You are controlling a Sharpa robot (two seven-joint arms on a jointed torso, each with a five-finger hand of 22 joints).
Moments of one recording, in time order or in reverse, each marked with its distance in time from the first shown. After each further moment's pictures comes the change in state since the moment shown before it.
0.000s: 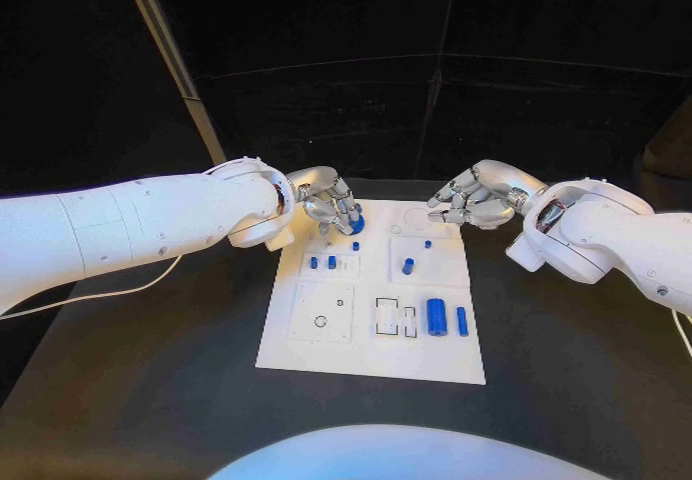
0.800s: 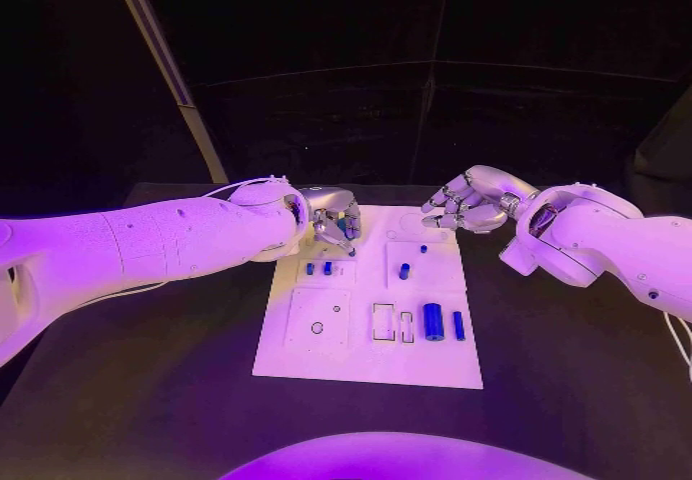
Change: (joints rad) left arm -0.051 0.107 -0.001 -0.115 -0.362 -0.022 0.055; left_hand -0.032 -0.034 -0.005 0.005 -0.028 0.111 -0.014 -0.100 -0.129 0.052 -0.003 -0.137 -0.212 0.278 -0.009 0.390 0.420 0.000 0.214 -0.006 0.237 0.157; right arm 0.000 0.002 0.000 0.002 0.000 -0.002 0.005; right_hand 0.000 0.000 0.000 0.000 0.000 0.000 0.000 0.000 0.000 0.000 0.000 0.000 0.000 0.000 0.000 0.000 0.000 0.000 0.000 0.000 0.000 -0.001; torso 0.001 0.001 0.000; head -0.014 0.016
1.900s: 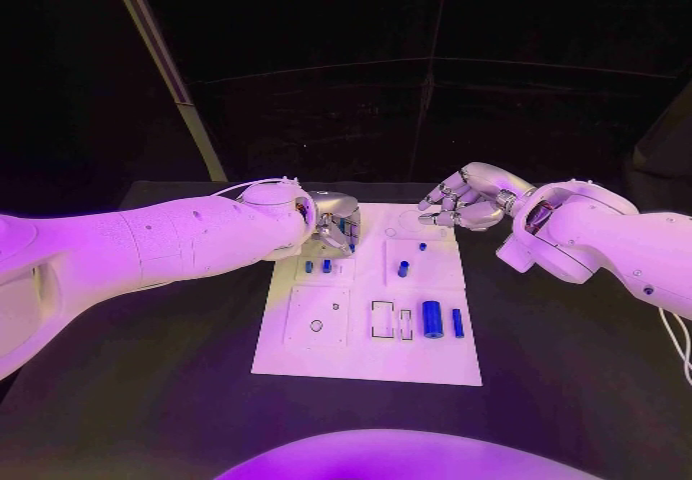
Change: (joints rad) left arm -0.015 0.055 0.001 -0.055 -0.056 0.068 -0.040; left_hand 0.020 0.028 0.011 0.008 -0.098 0.059 -0.010 -0.043 -0.035 0.083 -0.013 -0.050 -0.047 0.007 -0.007 0.016 -0.013 -0.031 0.051 -0.012 0.120 0.105; right arm 0.000 0.006 0.000 -0.001 0.000 0.000 0.003; right_hand 0.008 0.000 0.003 0.003 0.004 0.000 0.000 0.005 0.000 0.000 0.000 0.000 0.000 0.000 0.000 0.000 0.002 0.000 0.000 0.000 0.000 0.000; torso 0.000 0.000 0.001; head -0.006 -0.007
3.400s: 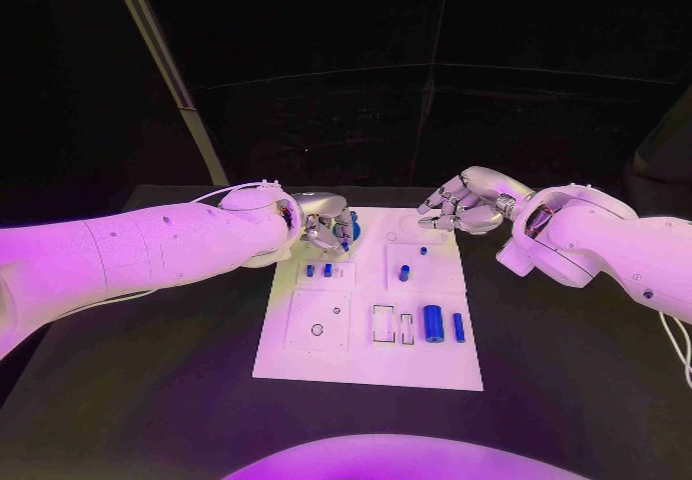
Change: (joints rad) left arm 0.004 -0.108 0.023 0.114 0.032 -0.051 0.013; left_hand 0.021 0.056 0.109 -0.015 -0.009 0.042 0.004 -0.043 -0.006 0.071 -0.004 -0.076 -0.002 0.004 -0.004 0.000 -0.018 0.000 0.022 -0.007 0.059 0.054; right arm 0.000 0.000 0.000 -0.001 0.000 0.000 0.004; right_hand 0.000 0.000 0.000 0.000 0.003 0.000 0.000 0.000 0.000 0.000 0.000 0.000 0.000 0.000 0.000 0.000 0.000 0.000 0.000 0.000 0.000 0.000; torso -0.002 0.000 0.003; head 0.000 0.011
